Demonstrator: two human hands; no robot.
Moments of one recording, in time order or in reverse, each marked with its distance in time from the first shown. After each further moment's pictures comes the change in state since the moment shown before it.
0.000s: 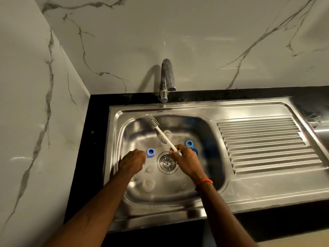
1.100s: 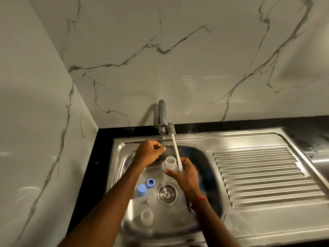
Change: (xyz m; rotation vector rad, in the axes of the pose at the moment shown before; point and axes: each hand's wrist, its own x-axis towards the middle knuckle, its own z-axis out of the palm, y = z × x) left_hand 0.018 0.077 -0.135 -0.742 0.355 0.027; right_hand 0.009 -0.029 -0.029 0.357 0.208 -0.067
